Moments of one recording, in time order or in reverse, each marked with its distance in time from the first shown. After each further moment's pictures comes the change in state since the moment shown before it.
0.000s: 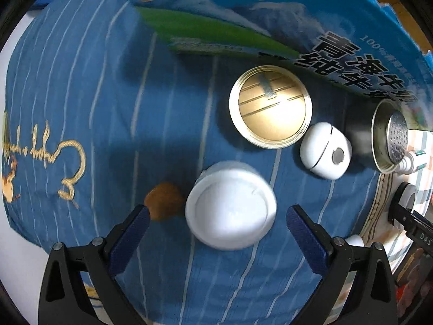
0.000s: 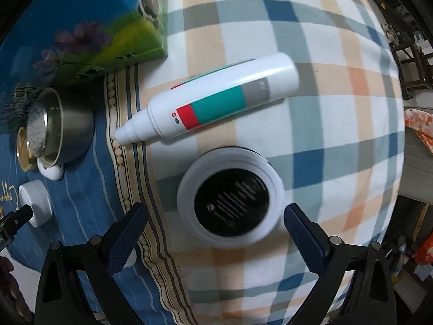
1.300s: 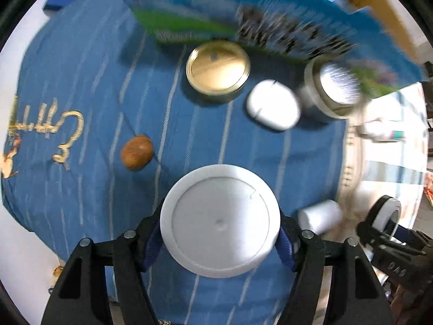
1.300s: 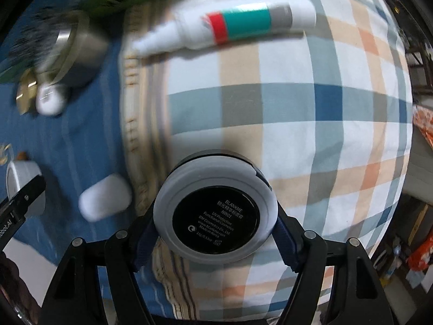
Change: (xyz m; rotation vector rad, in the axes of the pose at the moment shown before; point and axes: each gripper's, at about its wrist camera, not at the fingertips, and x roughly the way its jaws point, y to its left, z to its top) left arm -0.034 -0.032 -0.102 -0.022 -0.151 -0.024; right arm 0.005 -0.010 -0.110 -0.101 0.041 0.022
